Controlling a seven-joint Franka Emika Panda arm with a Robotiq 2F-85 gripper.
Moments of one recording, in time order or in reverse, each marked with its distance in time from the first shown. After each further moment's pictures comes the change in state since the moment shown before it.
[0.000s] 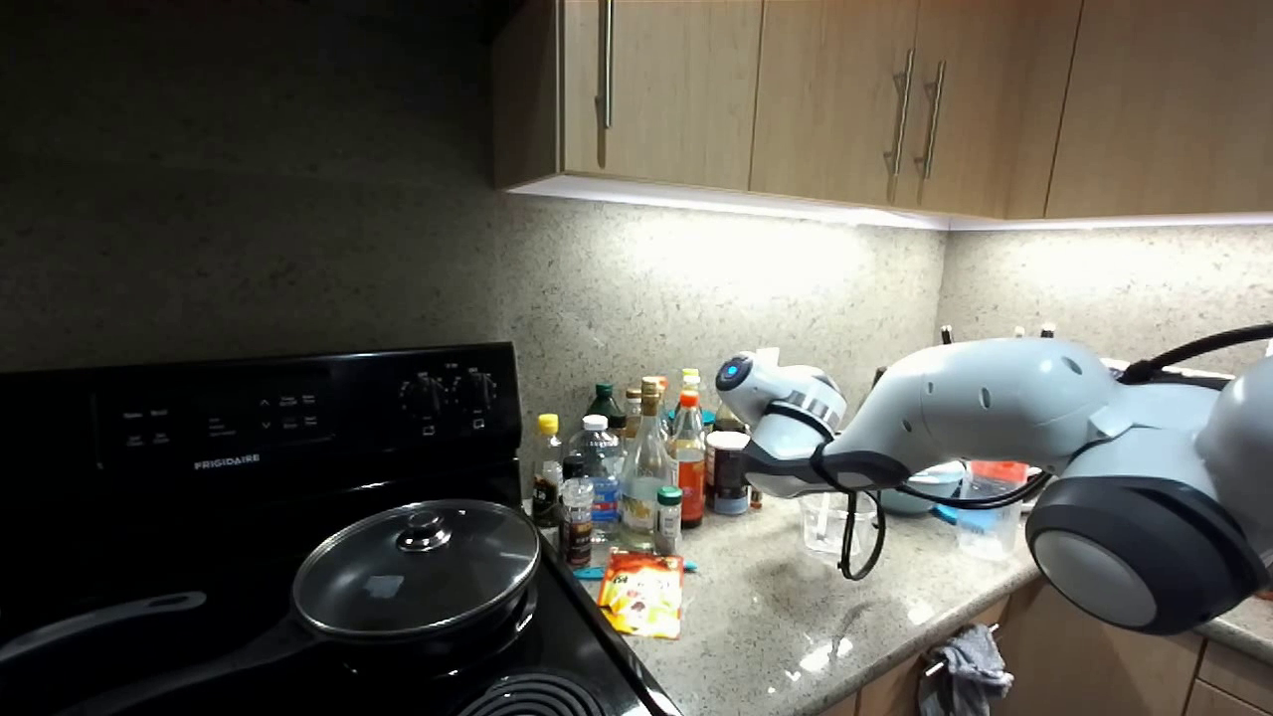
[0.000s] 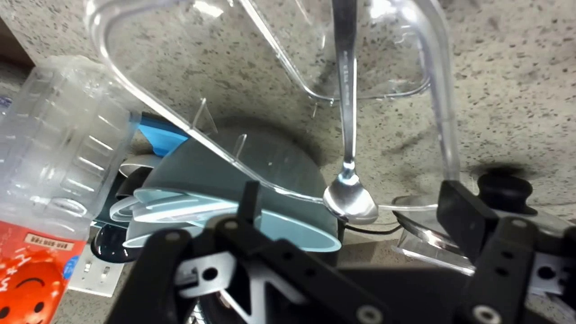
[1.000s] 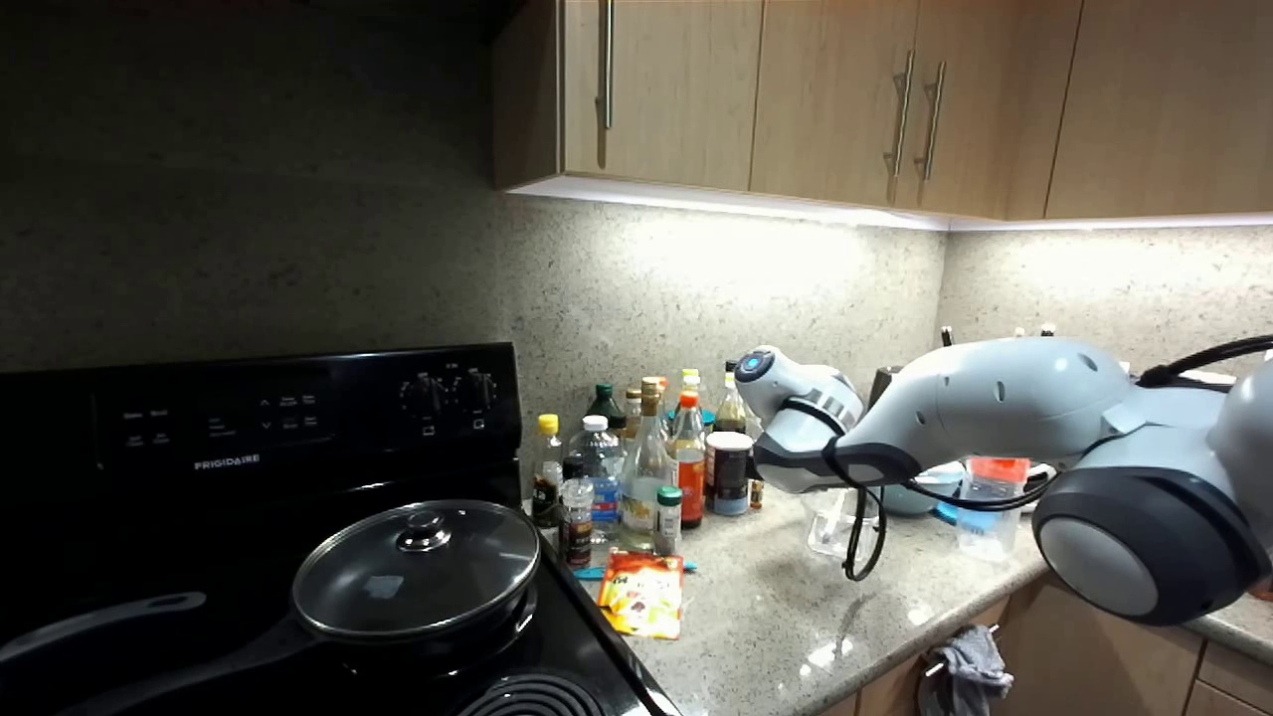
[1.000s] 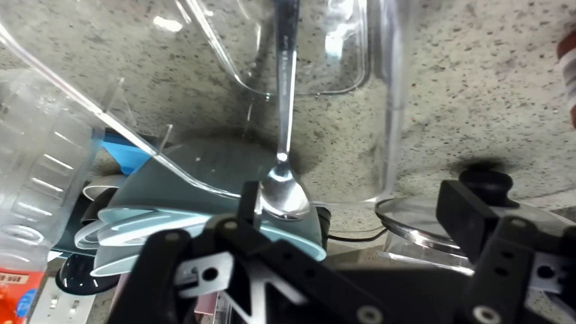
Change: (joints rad) arm -0.051 -0.003 0.063 0.007 0.011 0.091 -0.021
